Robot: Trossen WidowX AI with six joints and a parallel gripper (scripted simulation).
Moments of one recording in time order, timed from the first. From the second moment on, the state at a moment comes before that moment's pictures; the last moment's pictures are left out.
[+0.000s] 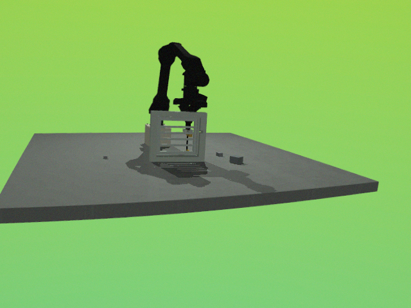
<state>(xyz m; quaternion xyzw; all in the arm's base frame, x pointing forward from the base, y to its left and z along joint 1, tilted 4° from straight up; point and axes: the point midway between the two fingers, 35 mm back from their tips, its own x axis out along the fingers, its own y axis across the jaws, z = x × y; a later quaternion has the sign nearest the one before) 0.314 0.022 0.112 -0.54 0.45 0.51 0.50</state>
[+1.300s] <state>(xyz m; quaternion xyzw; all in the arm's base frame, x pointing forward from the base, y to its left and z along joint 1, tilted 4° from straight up) 0.314 0.022 0.111 -0.29 0.62 0.27 0.68</state>
